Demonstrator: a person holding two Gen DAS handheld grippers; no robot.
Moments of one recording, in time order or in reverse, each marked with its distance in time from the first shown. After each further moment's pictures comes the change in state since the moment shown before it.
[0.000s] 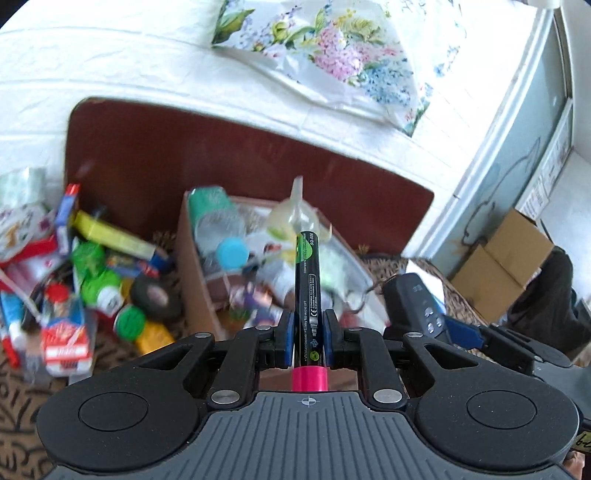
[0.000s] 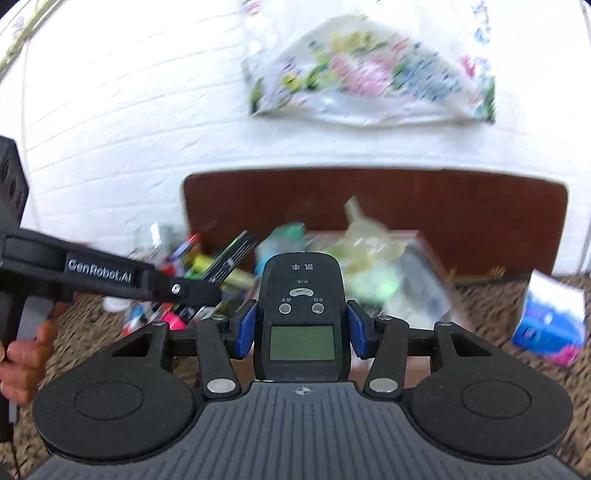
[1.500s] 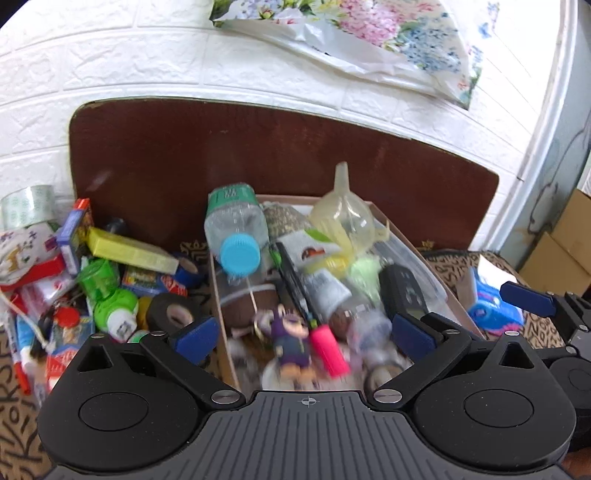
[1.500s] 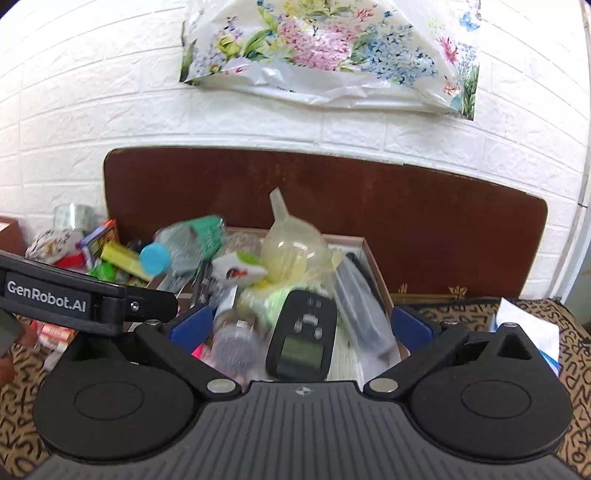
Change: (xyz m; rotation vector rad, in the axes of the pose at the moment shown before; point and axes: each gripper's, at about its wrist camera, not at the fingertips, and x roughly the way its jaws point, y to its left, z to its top) left arm 0.068 -0.010 -0.011 0.060 0.009 0.211; right arm 0.060 -0.036 -0.001 -0.098 0.047 -0.144
